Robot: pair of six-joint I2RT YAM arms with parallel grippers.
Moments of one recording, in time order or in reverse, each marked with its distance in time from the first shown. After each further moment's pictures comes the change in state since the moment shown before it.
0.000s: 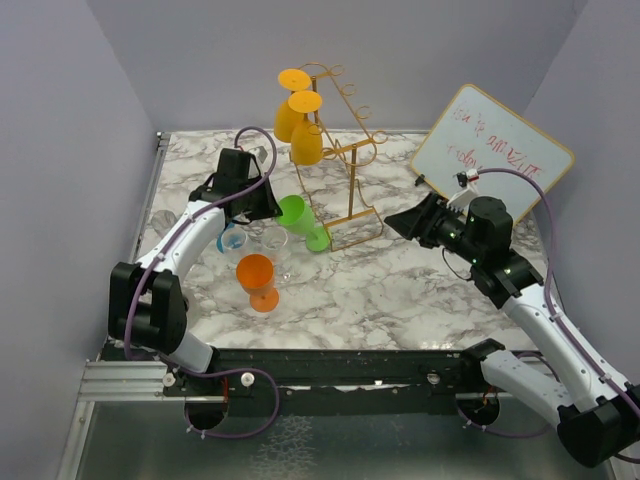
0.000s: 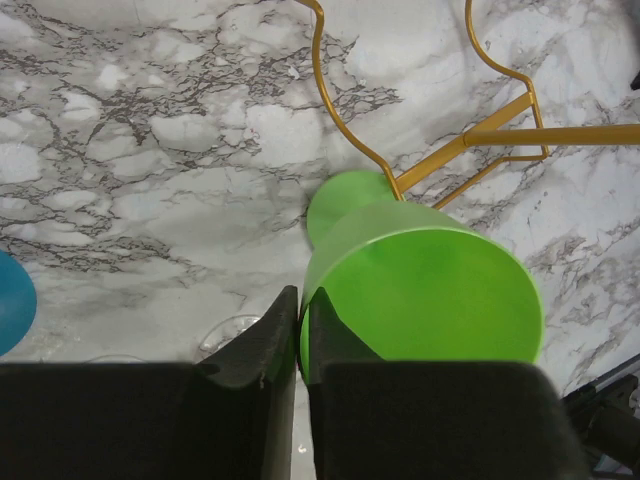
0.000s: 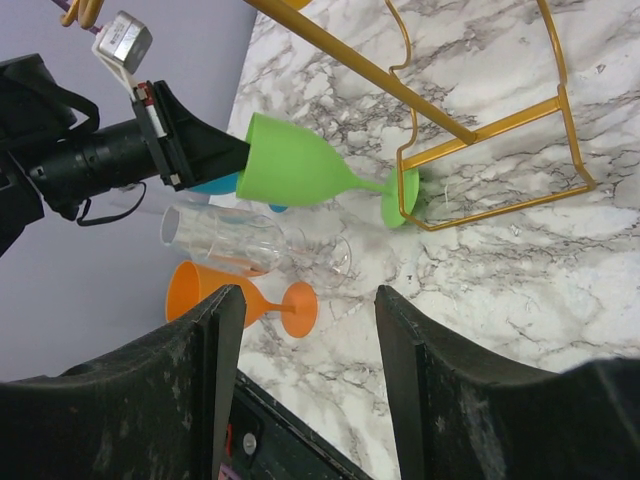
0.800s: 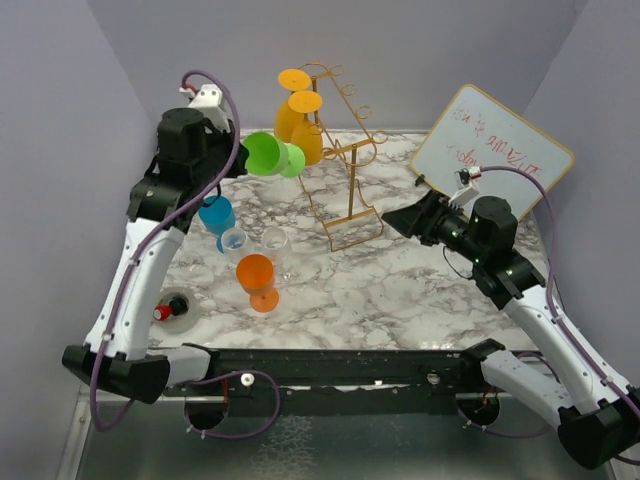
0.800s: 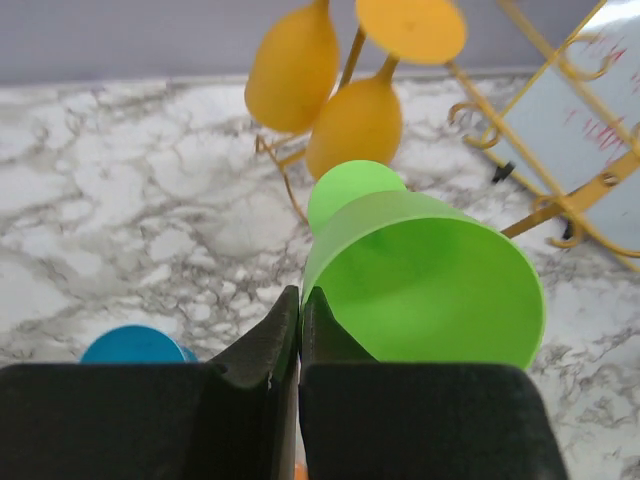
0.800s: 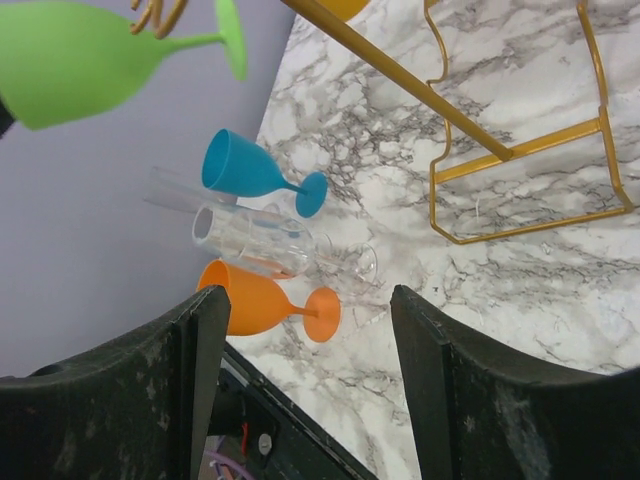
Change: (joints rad) left arm -0.007 -0.229 0.343 -0.190 -0.243 0.177; right arm 0.000 -0.003 0.008 0.038 -0.039 0.011
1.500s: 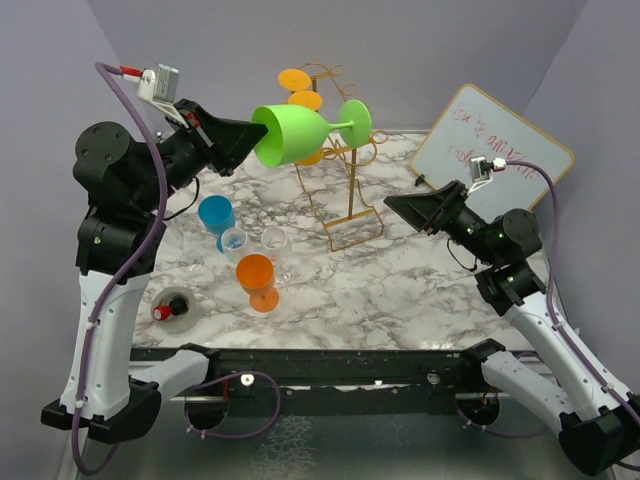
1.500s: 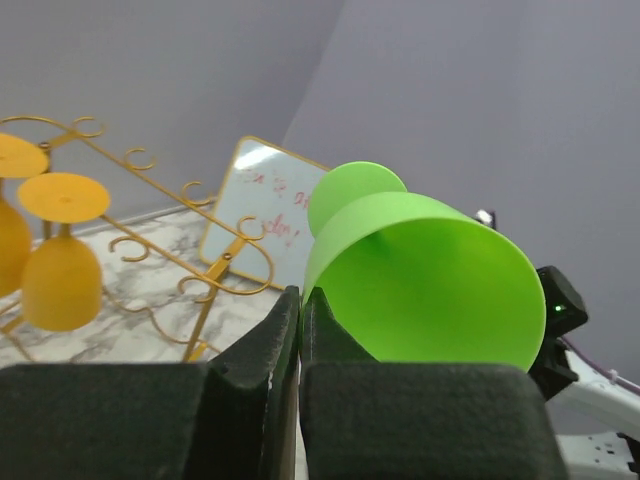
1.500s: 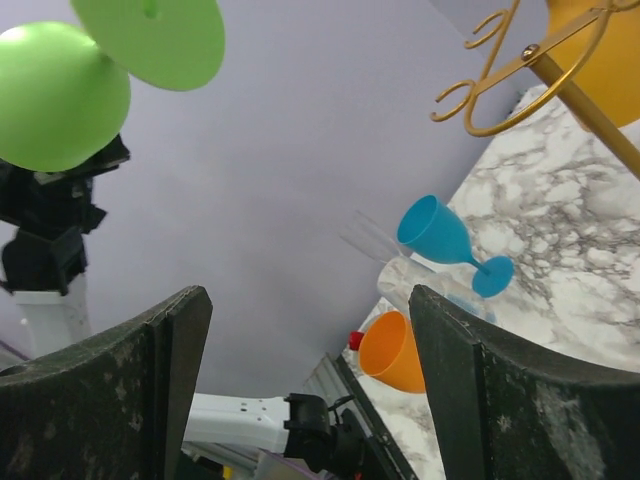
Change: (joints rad) left arm 0.000 -0.195 0.219 0.164 0.415 -0.271; right arm 0.000 -0.045 -0.033 0.456 -0.178 0.218
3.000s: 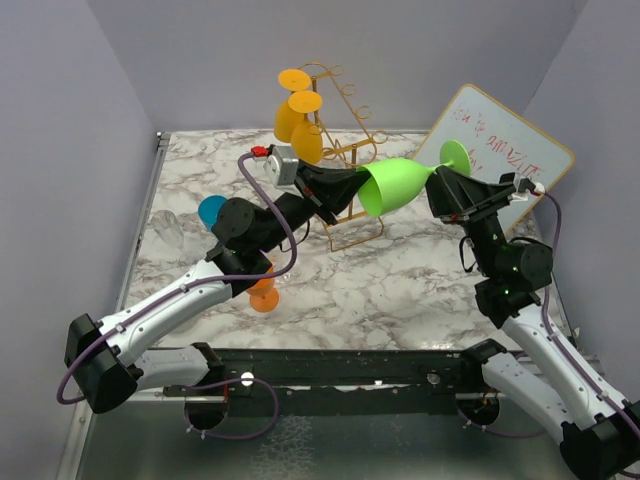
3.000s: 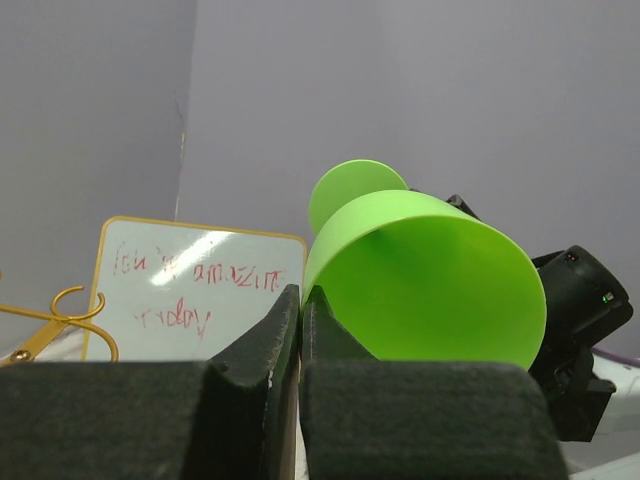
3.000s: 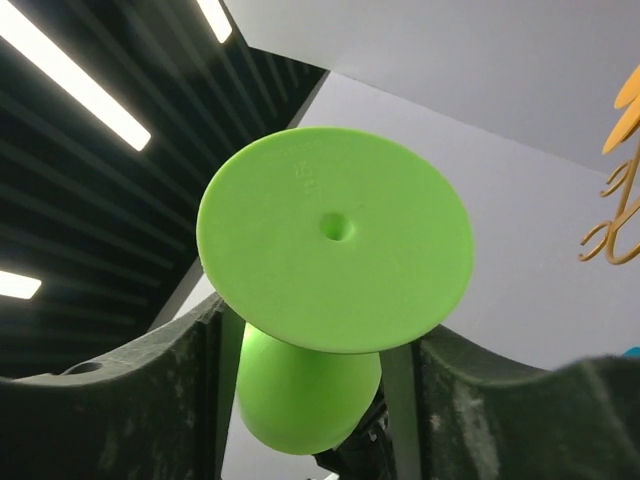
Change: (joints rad) left arm -0.583 0.065 -0.722 1.117 -0.305 0.126; right arm 0.000 -0.082 -0.173 0.465 0.384 0.531
